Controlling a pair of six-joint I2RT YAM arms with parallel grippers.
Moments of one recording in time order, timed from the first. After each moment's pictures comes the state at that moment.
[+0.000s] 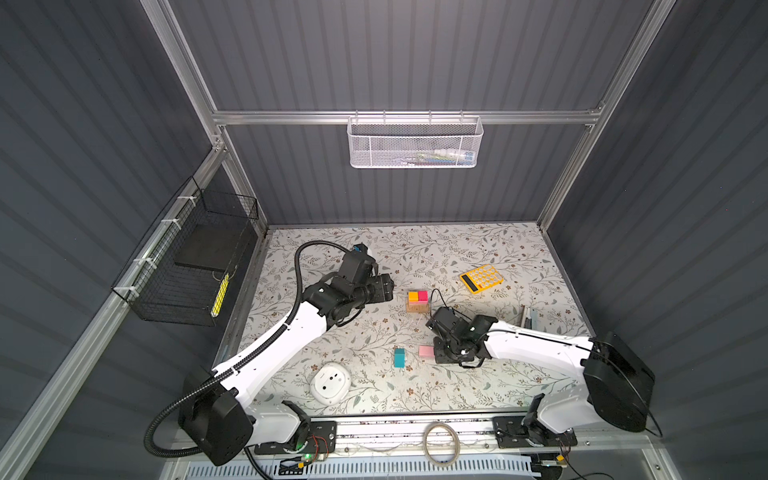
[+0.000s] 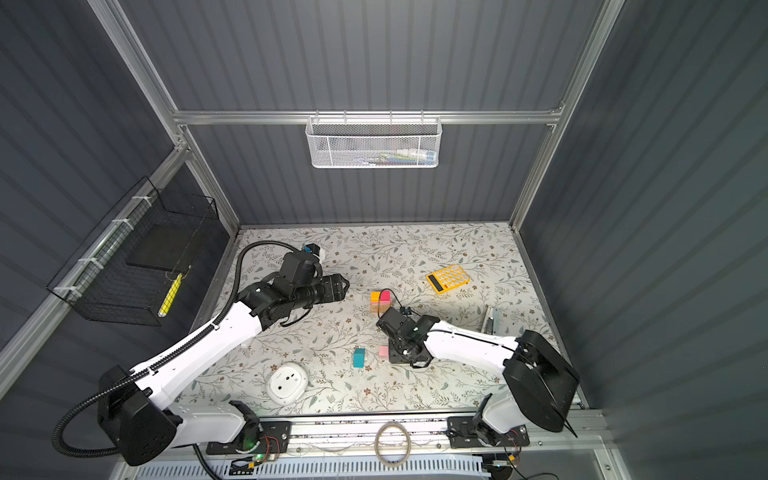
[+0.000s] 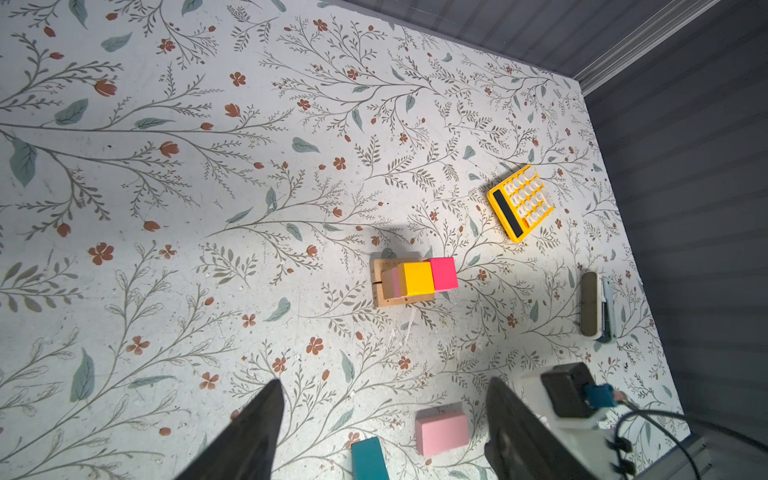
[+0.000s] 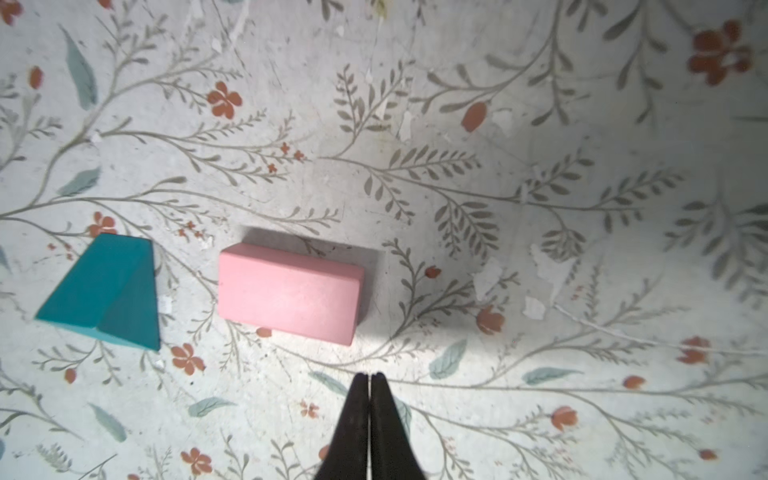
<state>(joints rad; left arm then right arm) -0.66 1.32 1.15 -0.56 -0.04 -0.59 0.91 1.43 0.84 -0.68 0.12 0.83</state>
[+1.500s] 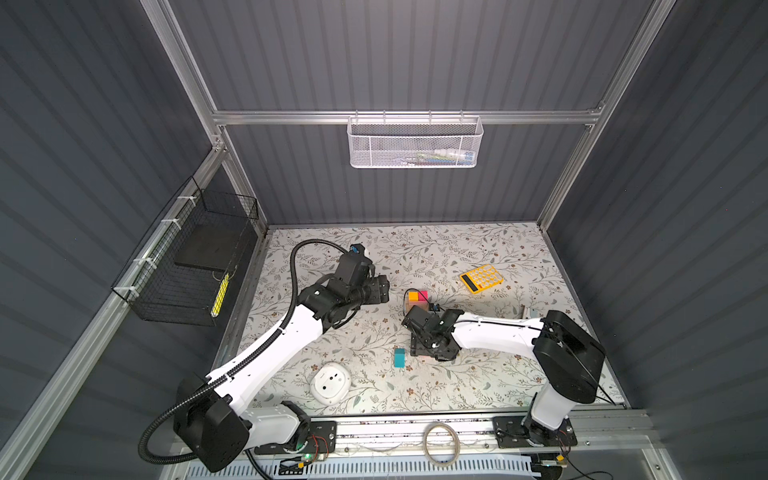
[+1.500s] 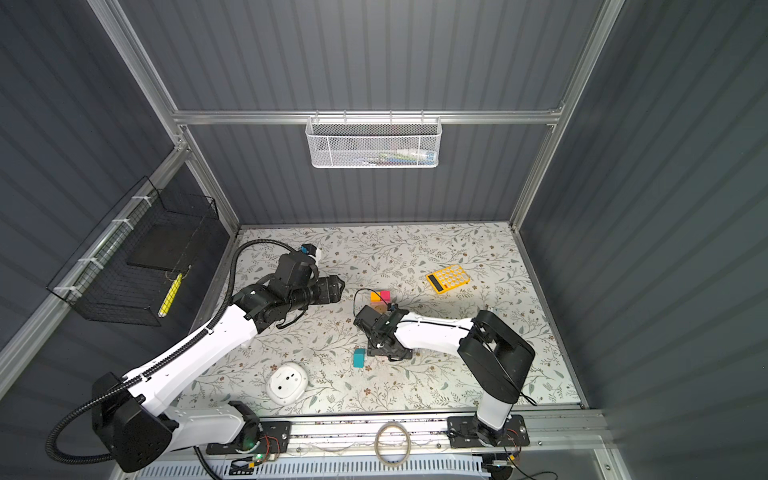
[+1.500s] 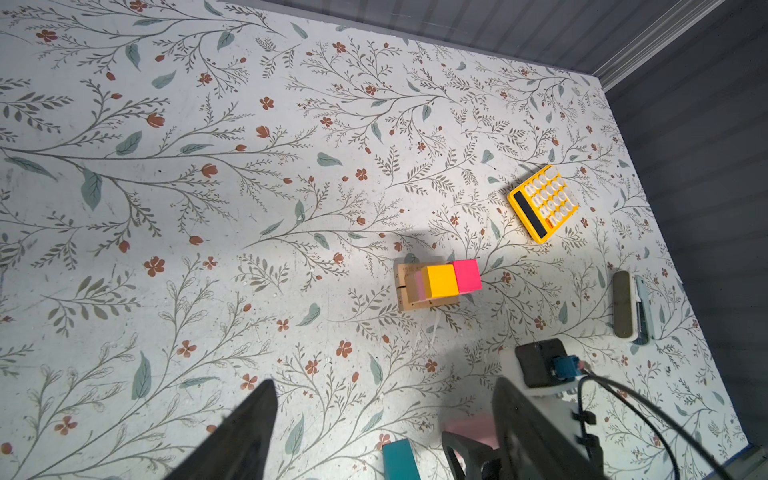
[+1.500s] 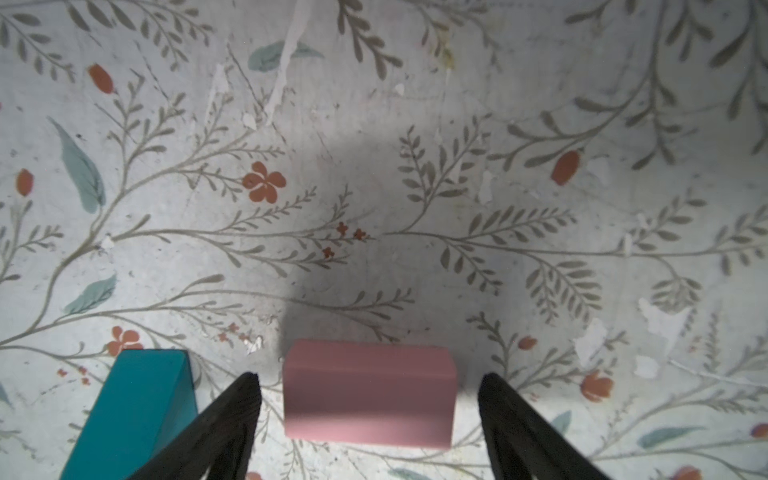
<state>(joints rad) -0.65 1.28 1.14 -0.58 -0.10 -0.52 0.96 1.73 1.02 -0.67 0.20 1.00</state>
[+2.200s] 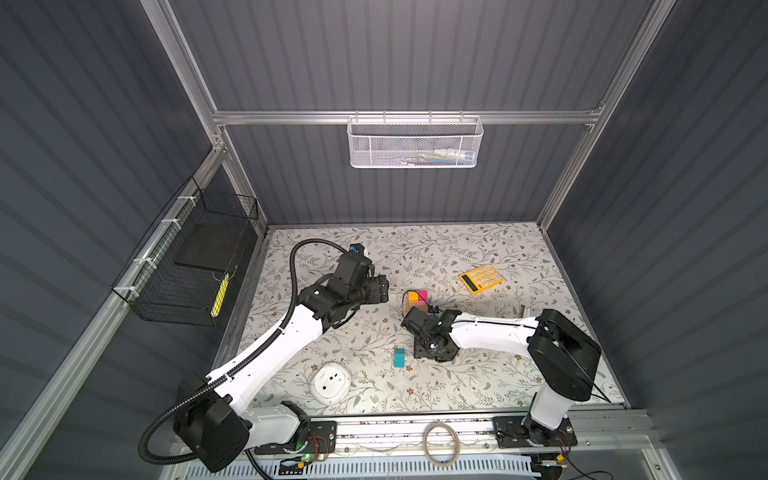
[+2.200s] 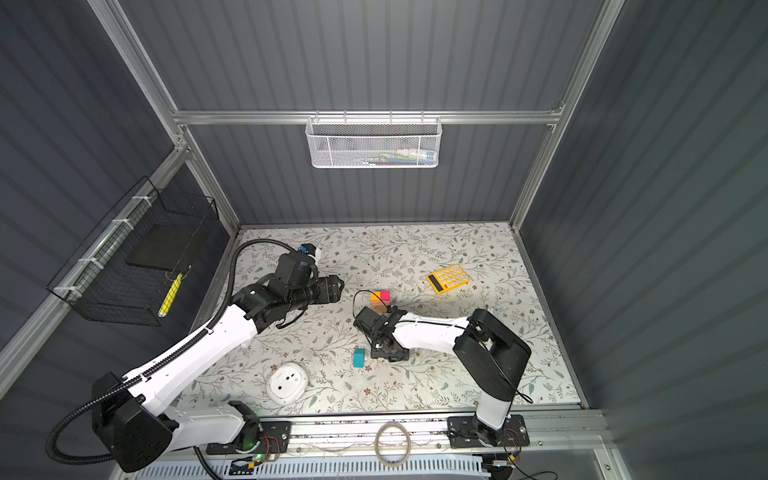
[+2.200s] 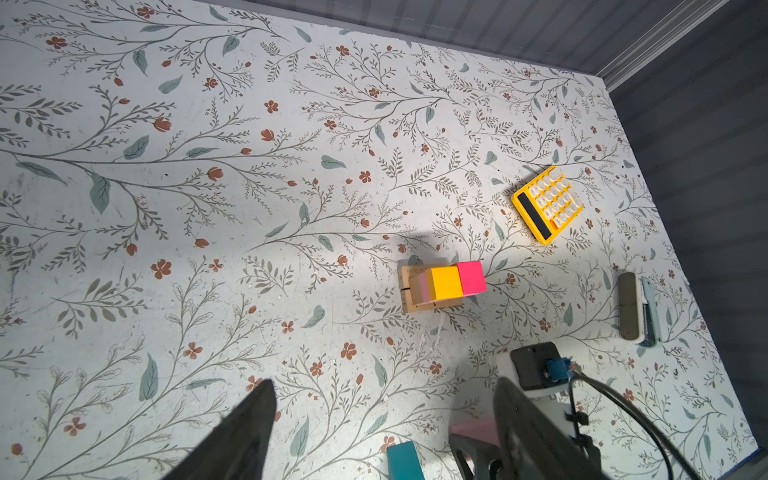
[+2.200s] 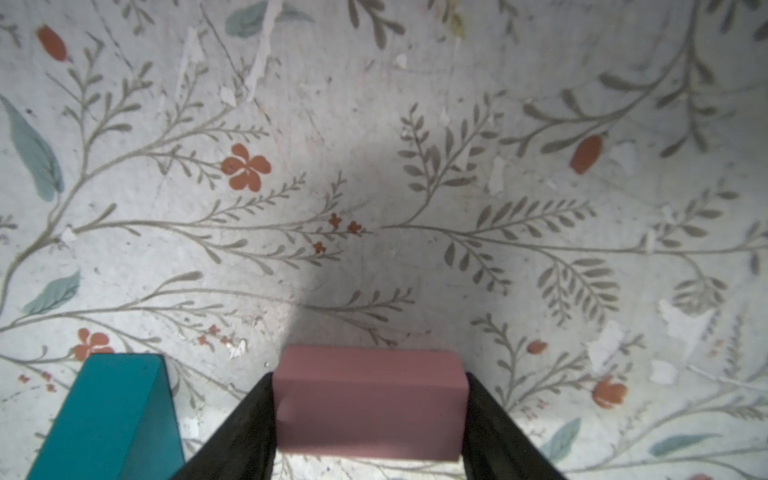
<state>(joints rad) -0.65 1.28 1.14 -0.58 -0.10 -0.52 0.96 1.75 1.02 -0.67 0.18 0.99</state>
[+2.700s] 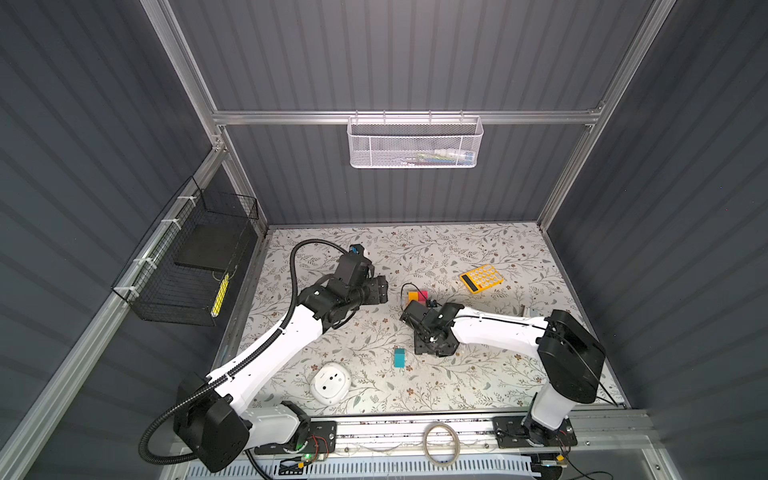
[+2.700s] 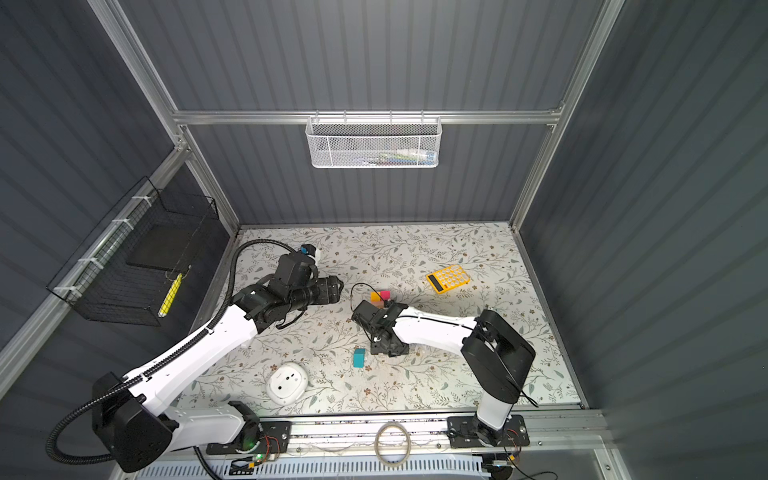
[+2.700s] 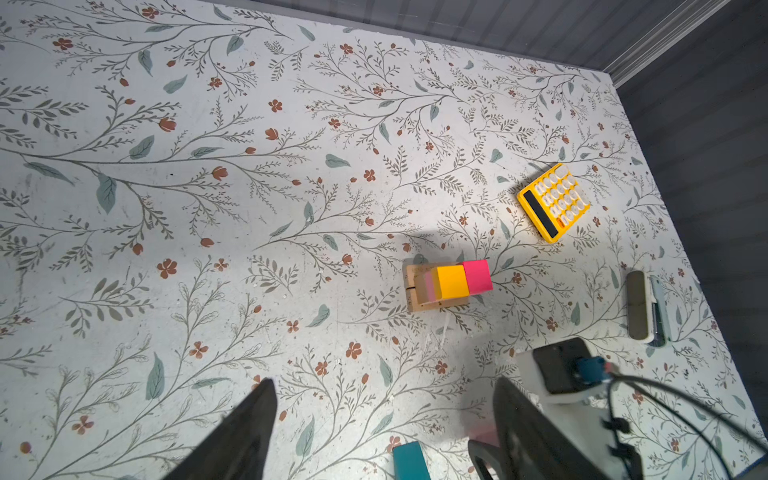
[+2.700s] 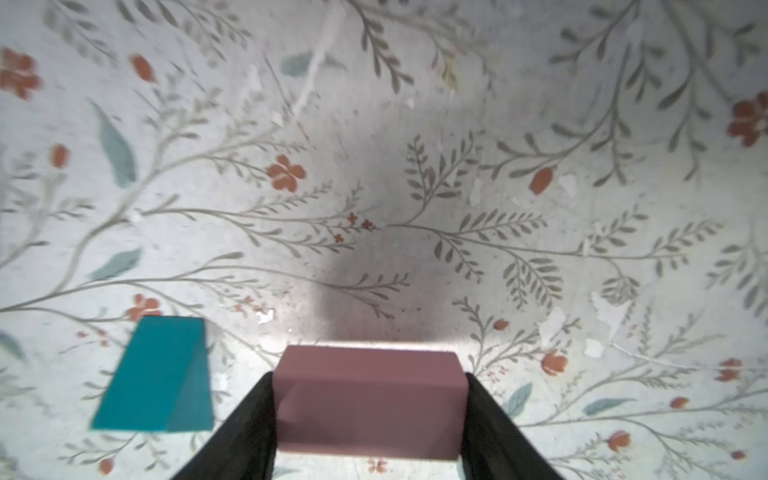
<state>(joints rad) -0.64 1.28 1.12 -0.58 -0.11 -0.50 0.95 1.70 1.13 -0.80 0.19 0.91</state>
